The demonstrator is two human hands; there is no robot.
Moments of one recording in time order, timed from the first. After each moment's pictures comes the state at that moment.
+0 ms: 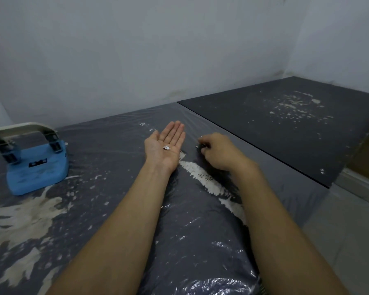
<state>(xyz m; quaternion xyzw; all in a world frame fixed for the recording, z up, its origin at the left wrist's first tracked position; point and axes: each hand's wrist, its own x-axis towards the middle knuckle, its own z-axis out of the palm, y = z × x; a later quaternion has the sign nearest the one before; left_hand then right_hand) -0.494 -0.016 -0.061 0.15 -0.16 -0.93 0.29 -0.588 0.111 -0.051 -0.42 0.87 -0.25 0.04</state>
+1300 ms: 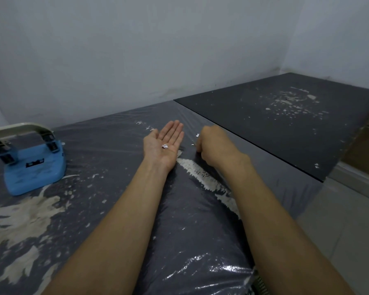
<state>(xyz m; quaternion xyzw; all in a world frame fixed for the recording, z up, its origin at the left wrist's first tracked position) -0.493 -0.010 -0.058 0.17 -0.17 -0.93 0.28 -0.574 0.108 -0.037 -0.42 0.90 -0.13 -0.06</state>
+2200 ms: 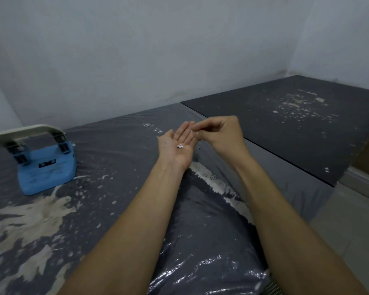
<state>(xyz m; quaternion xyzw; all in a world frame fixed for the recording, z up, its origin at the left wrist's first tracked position) -0.494 0.007 -0.042 0.18 -0.15 -0.94 0.25 -0.564 0.109 -0.026 -0.39 0.69 -0.61 0.02</state>
